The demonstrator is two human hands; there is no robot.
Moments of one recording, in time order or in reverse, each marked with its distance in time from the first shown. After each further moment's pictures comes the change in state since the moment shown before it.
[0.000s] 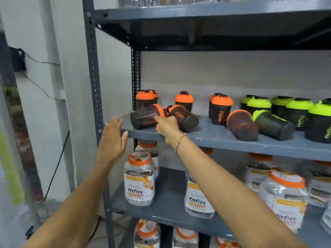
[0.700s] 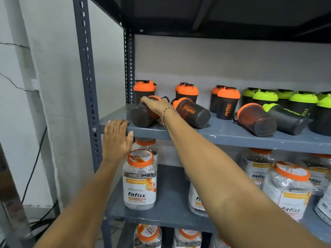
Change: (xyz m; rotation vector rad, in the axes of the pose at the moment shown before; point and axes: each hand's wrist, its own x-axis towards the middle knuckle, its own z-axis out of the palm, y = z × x) left_hand 0.017 -0.038 0.063 -0.036 0.102 0.069; right_hand 0.043 -0.044 0.050 -0.588 0.027 0.033
